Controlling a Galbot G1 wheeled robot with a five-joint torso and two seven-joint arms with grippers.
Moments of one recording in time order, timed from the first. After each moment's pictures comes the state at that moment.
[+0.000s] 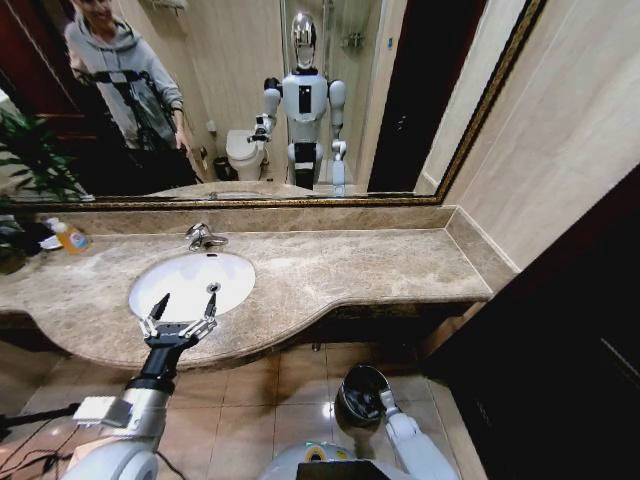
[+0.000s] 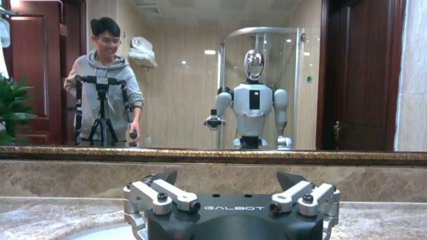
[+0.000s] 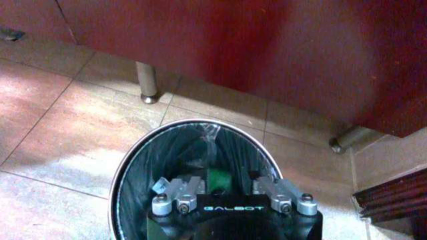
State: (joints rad) left arm 1.84 -1.36 -0.82 -2.47 -0.37 0.04 0.05; right arm -1.04 1.45 0.46 0.65 -0.16 0.09 -0.04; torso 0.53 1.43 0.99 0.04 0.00
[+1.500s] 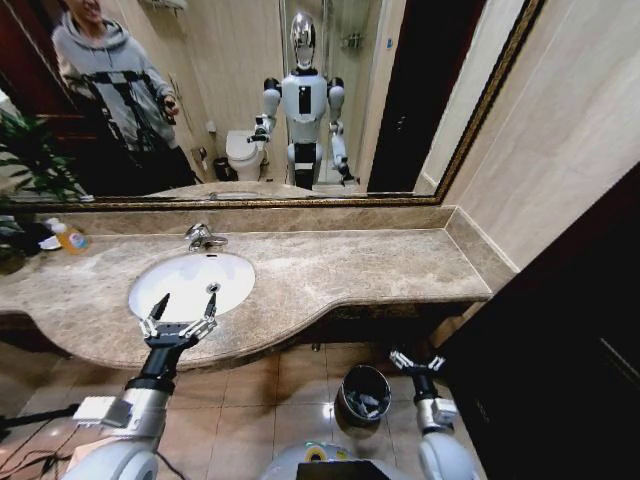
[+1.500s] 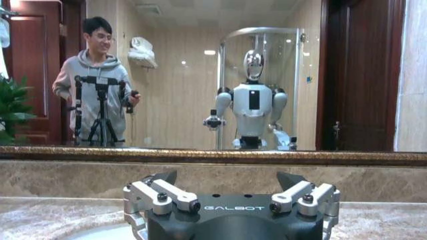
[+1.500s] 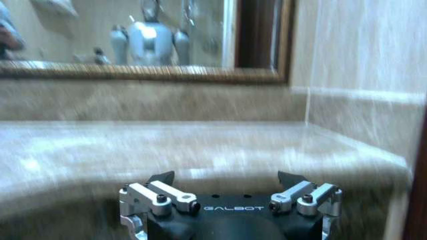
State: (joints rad) left arm 1.84 -1.36 -0.82 -2.47 -0.37 0.04 0.05; right arm -1.73 1.48 0.59 2.05 0.09 0.19 0.11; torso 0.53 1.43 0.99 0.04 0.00
